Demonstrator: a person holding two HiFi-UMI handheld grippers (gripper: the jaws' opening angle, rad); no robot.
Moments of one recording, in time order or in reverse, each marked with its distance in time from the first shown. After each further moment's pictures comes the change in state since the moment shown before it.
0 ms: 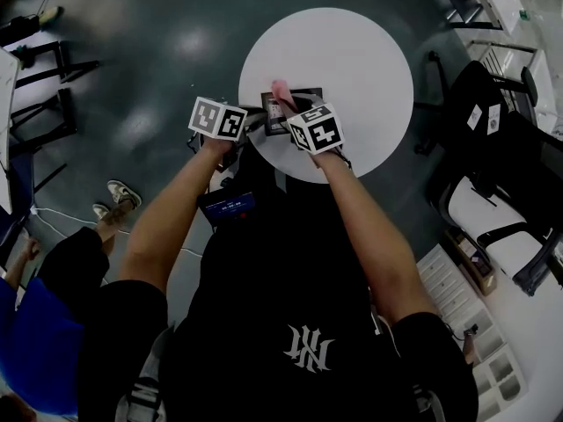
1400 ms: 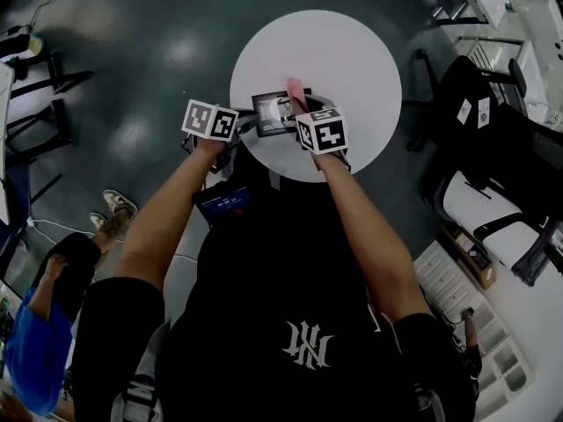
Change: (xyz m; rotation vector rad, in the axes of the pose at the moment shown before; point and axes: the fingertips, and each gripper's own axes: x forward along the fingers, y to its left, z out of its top) left arm -0.001 -0.002 -0.001 -0.005 0.006 -0.009; right arm -0.043 -0.040 -0.008 0.112 -0.006 -0.185
